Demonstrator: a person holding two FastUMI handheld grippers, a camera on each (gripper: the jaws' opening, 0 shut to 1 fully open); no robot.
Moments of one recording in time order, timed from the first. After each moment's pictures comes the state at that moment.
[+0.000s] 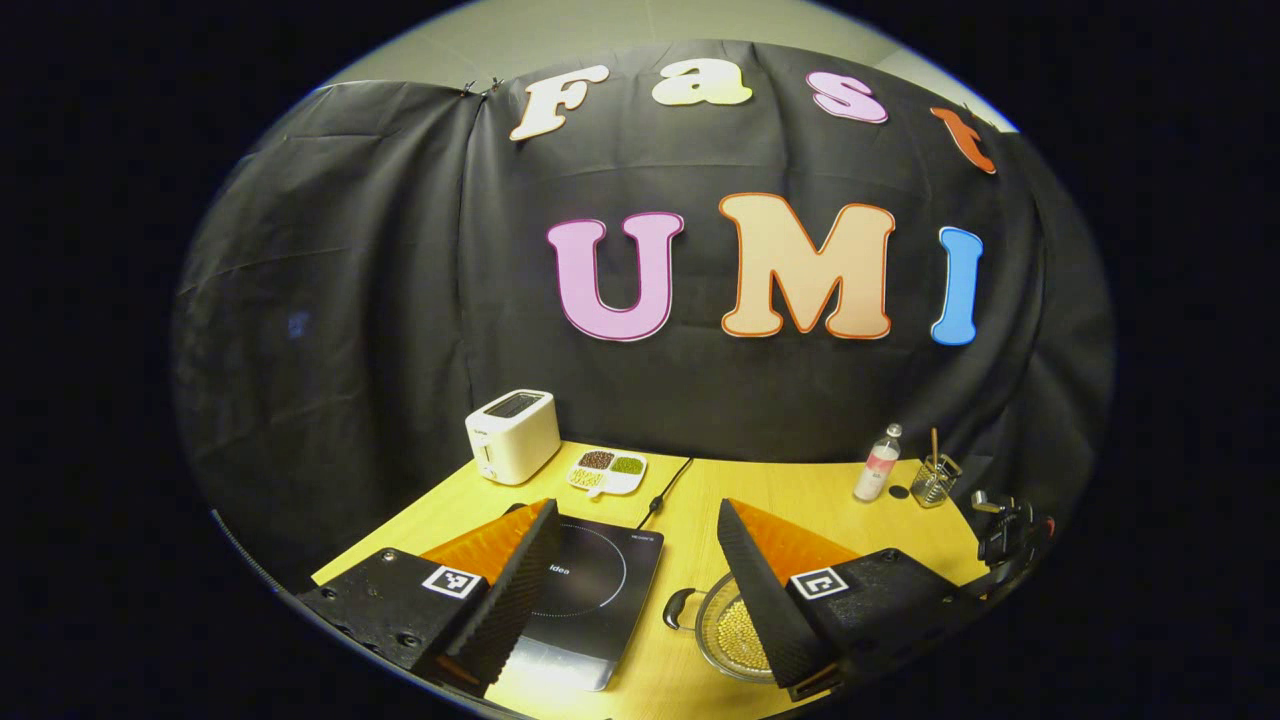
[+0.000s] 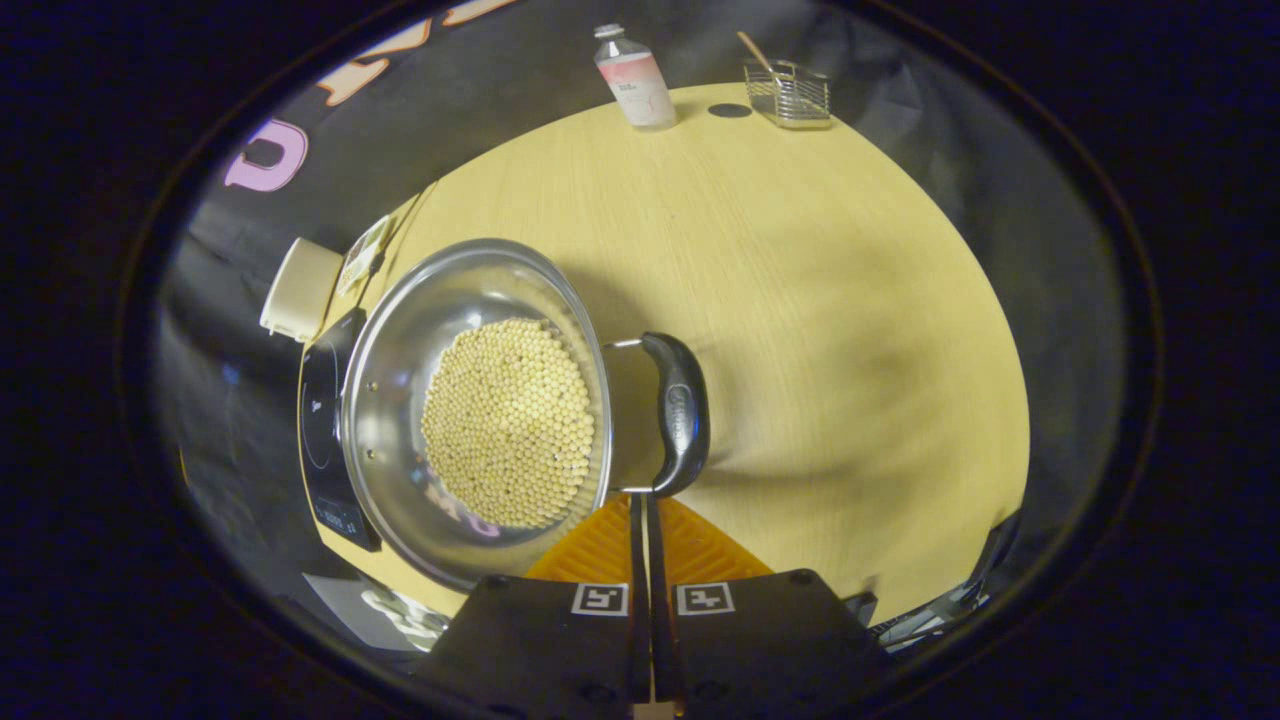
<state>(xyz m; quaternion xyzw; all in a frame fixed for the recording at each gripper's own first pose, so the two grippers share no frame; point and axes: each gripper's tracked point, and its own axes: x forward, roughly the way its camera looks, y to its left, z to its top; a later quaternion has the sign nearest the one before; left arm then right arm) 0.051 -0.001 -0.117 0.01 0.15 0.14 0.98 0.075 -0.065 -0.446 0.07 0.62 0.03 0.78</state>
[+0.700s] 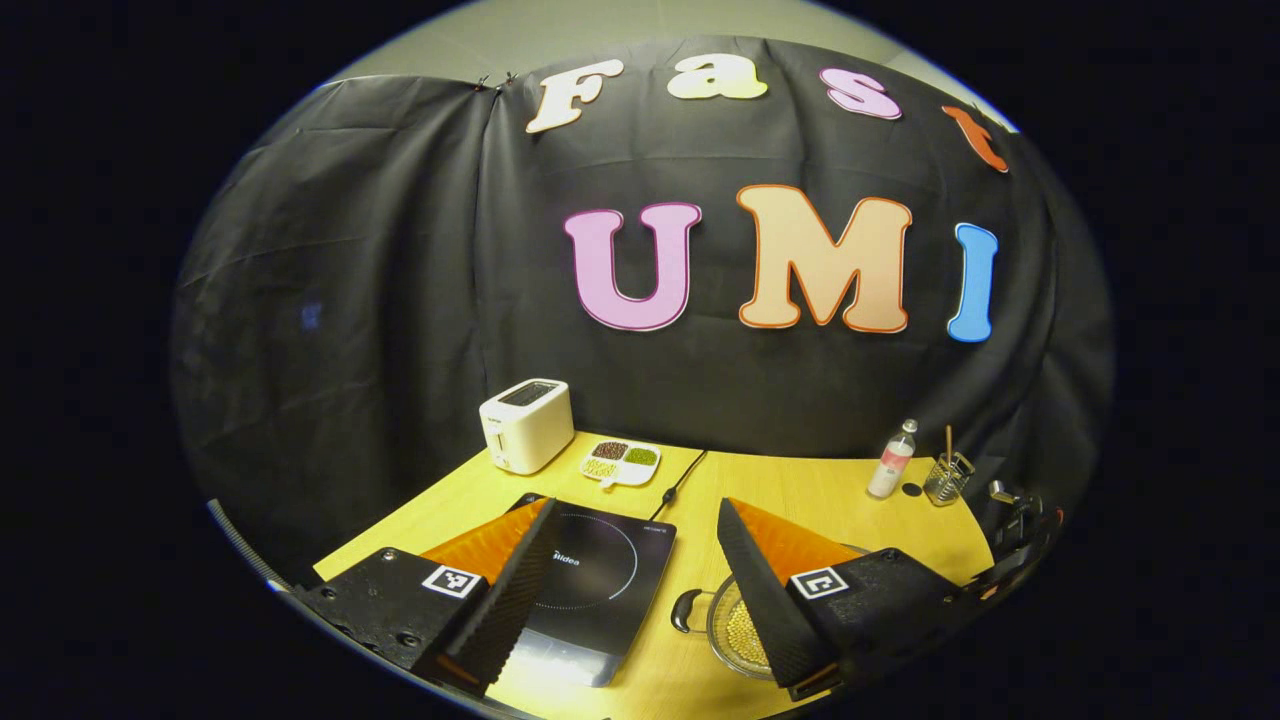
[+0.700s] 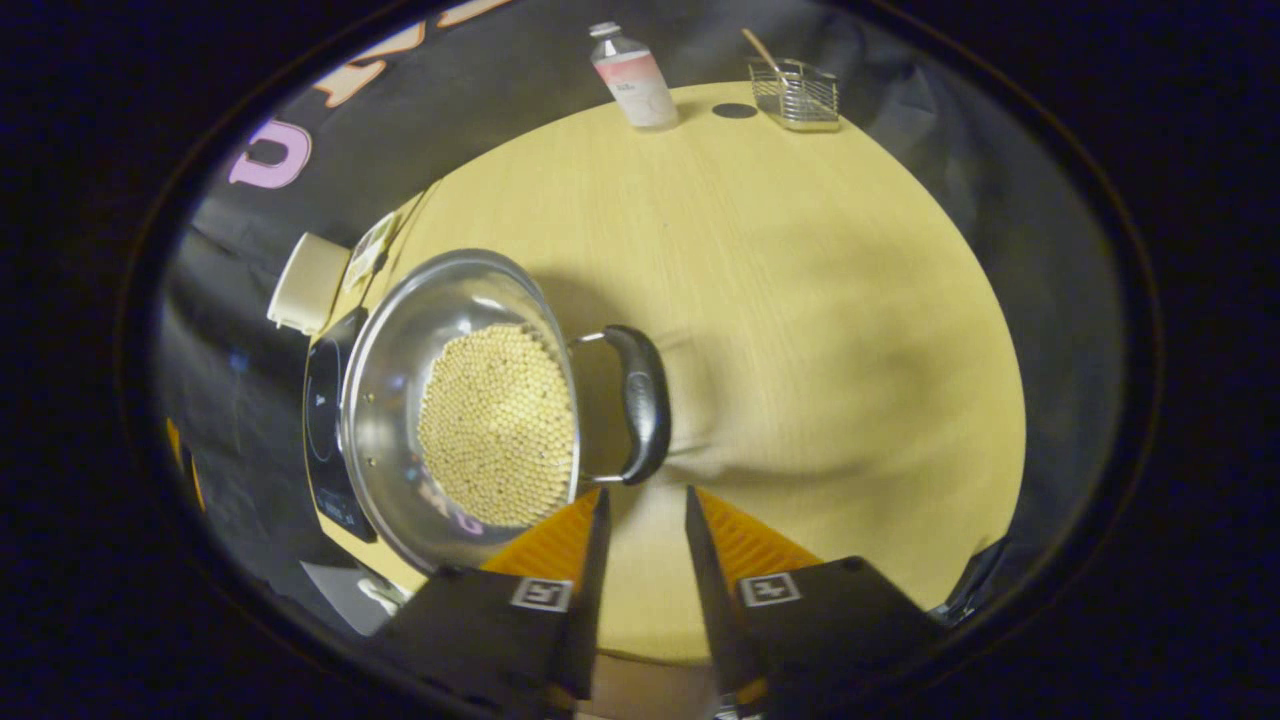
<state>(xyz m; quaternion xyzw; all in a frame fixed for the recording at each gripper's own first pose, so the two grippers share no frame) 0.049 0.009 -0.136 0.00 0.16 0.16 0.98 0.080 -0.094 -0.444 0.06 0.63 0.06 0.77</state>
